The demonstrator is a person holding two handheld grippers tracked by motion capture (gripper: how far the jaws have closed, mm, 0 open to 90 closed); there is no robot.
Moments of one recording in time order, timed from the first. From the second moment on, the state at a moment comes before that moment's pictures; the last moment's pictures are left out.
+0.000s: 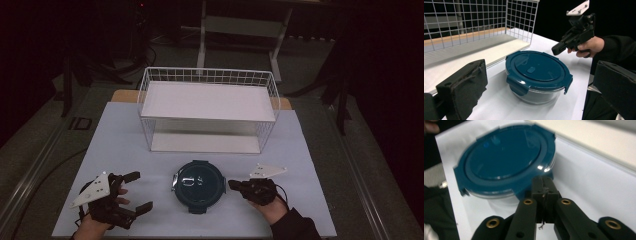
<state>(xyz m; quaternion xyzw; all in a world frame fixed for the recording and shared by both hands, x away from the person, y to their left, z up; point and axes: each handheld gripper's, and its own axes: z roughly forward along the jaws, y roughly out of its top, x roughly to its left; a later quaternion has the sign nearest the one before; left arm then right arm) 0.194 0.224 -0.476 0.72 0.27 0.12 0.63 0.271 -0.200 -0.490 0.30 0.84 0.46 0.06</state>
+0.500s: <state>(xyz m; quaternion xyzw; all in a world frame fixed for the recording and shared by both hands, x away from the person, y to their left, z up) 0.205 0.209 -0.448 0.75 0.26 0.10 0.60 0.253 -0.207 -0.463 0.27 0.80 0.53 0.07</state>
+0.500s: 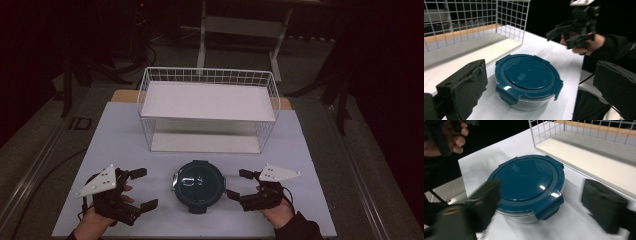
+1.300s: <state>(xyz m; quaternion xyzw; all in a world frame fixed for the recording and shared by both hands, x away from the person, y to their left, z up) 0.262 0.185 -0.456 0.77 0.38 0.01 0.52 0.231 -0.204 -0.444 0.29 0.77 0.56 0.13</state>
